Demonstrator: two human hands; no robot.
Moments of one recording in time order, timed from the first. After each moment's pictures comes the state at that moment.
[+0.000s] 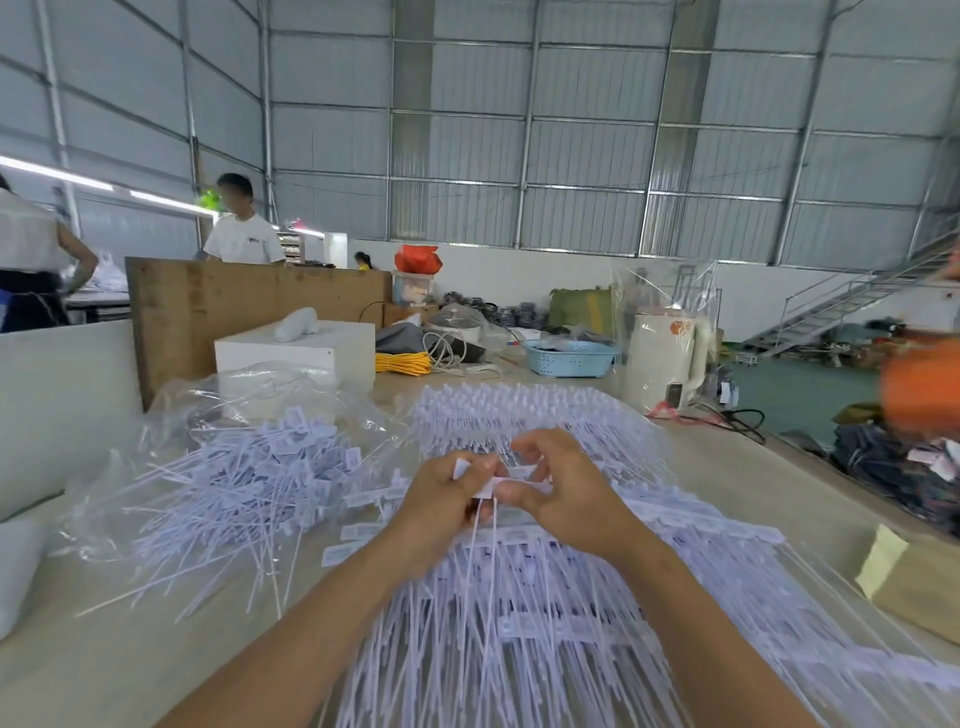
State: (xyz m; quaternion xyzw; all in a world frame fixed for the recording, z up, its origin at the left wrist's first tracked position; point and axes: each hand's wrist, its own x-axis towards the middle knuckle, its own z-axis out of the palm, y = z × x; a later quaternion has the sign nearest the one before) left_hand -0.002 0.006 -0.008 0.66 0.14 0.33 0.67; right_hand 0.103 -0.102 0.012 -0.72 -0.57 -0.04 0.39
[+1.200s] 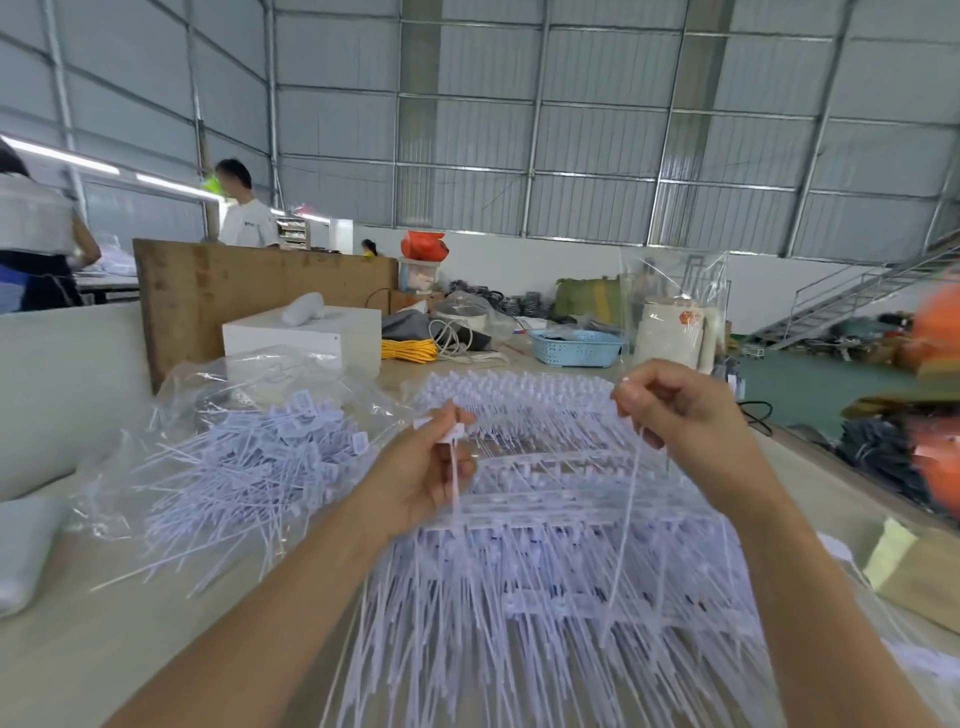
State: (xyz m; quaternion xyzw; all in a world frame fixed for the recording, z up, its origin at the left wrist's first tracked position) left_hand -0.016 0.029 0.013 0.48 0.11 0.25 0.83; right_hand 0.113 -0.168 0.066 -0.60 -0.52 -0.02 0.60
